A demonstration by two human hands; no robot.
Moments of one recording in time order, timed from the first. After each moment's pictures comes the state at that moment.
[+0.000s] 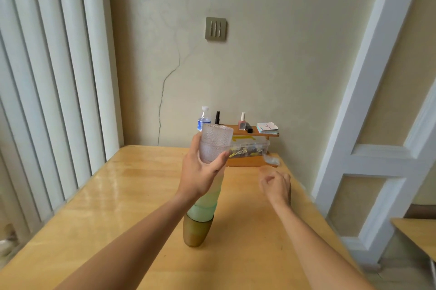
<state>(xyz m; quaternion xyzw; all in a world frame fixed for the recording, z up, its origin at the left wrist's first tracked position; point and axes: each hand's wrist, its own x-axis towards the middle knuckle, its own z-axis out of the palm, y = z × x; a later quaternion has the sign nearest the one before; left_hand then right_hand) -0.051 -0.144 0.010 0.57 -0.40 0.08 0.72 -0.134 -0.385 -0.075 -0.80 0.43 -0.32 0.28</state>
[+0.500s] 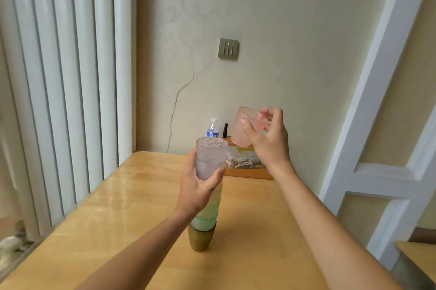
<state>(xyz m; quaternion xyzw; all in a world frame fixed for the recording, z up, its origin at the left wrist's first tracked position) -0.077 -0.101 0.008 0.53 -0.38 0.10 0.75 -0.160 -0.247 0.127 -0.76 0.12 -0.51 0.38</state>
